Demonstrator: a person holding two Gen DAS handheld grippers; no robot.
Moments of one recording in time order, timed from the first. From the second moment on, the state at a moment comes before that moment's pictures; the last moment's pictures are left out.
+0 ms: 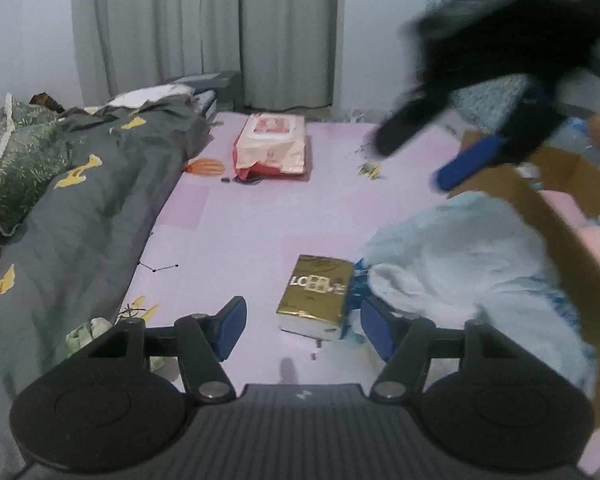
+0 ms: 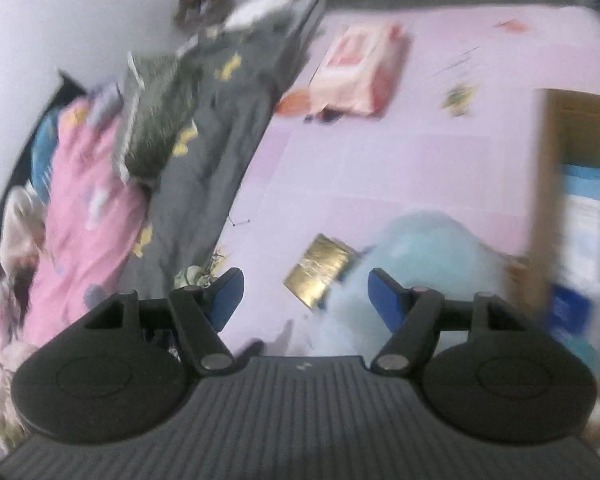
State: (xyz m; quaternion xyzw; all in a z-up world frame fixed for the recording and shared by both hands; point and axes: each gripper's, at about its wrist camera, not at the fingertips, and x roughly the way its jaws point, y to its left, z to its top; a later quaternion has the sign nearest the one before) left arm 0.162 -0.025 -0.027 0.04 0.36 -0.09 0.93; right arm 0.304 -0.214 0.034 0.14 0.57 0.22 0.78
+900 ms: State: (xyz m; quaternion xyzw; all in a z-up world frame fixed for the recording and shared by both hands) left arm 0.215 0.006 -0.086 0.02 0.45 -0.08 0.89; right arm 0.377 -0.112 -0.069 0.11 0.69 0.23 0.68
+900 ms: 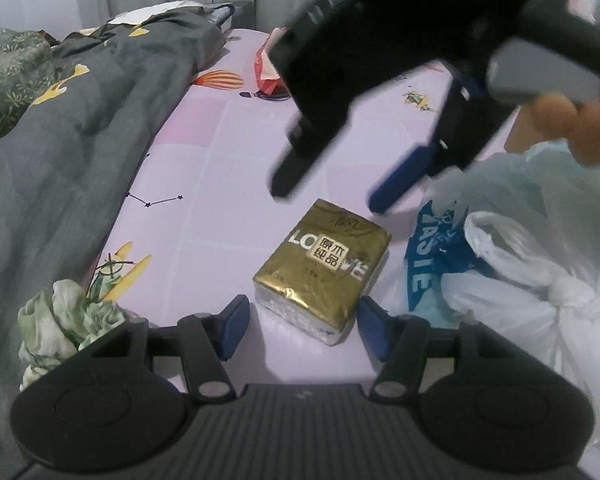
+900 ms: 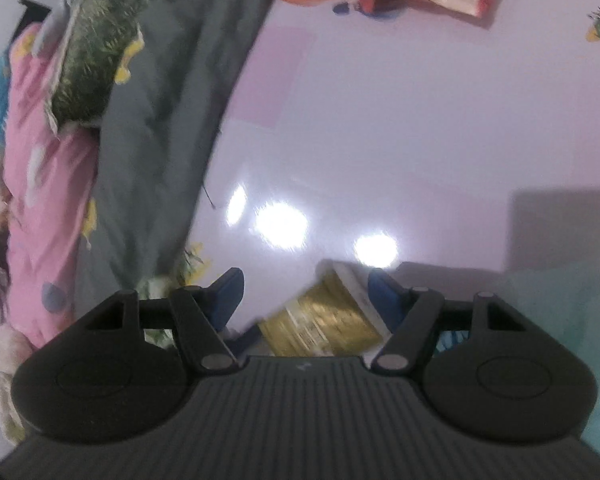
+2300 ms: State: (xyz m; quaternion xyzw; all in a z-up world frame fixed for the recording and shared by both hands) left arm 0.247 0.003 -0.084 0.04 0.46 -0.05 0.88; right arm 0.395 -0.102 -0.105 0.18 0.69 0.20 0.67
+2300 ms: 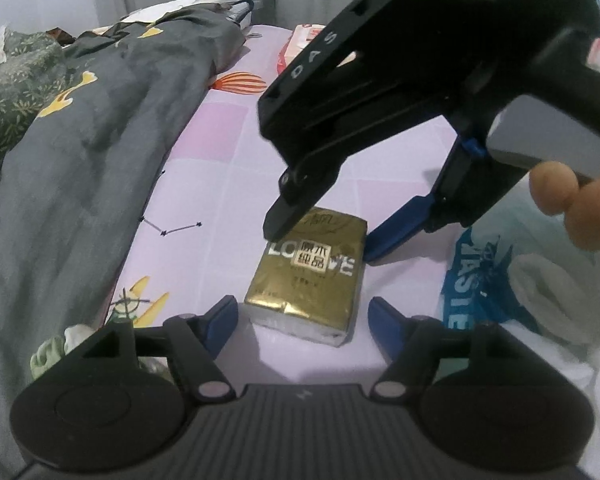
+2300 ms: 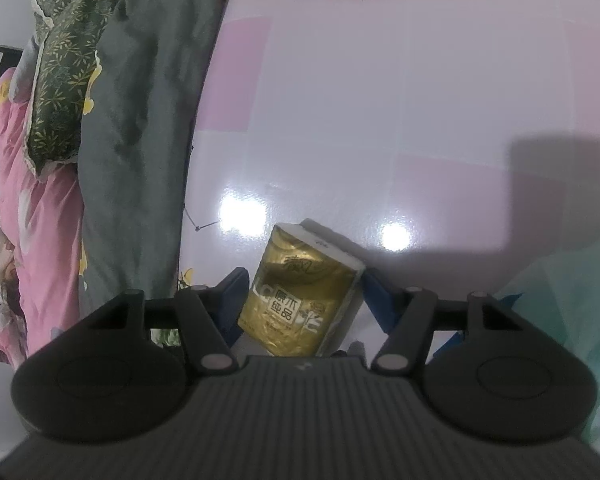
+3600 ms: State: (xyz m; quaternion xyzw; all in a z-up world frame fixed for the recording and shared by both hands) left arm 0.192 -0.057 0.016 0.05 0.38 -0.08 0.92; right arm 0.331 -0.182 0.002 0.24 0.60 0.22 0.73
